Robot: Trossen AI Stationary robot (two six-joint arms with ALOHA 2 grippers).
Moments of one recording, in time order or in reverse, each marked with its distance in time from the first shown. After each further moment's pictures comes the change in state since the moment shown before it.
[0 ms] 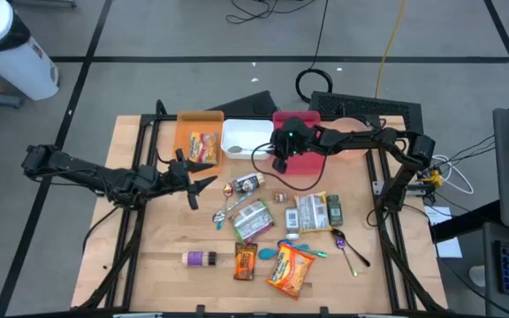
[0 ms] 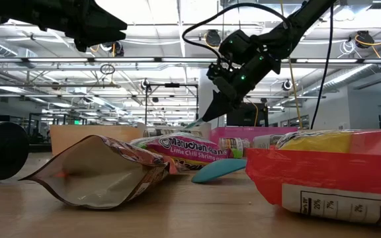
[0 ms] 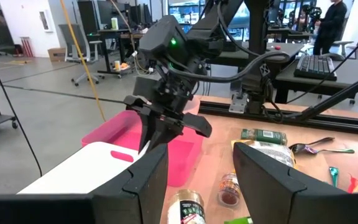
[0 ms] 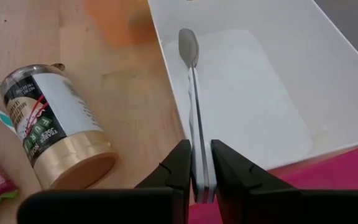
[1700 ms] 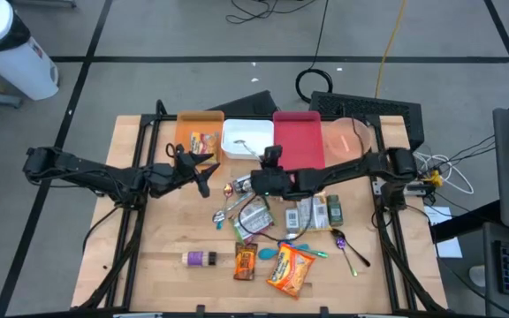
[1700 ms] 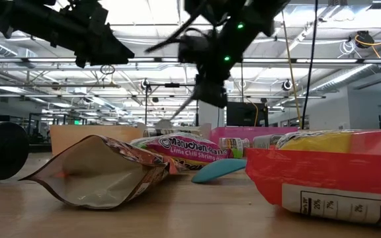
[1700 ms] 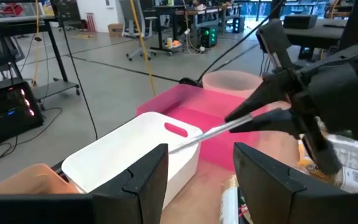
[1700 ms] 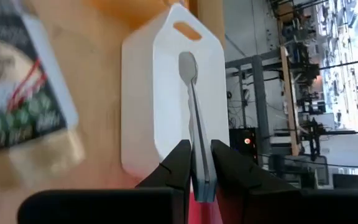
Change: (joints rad) left arm 0.106 0.123 0.000 0.004 -0.130 -0.080; right arm 0.472 0.163 0.274 -0.225 1.033 -0.424
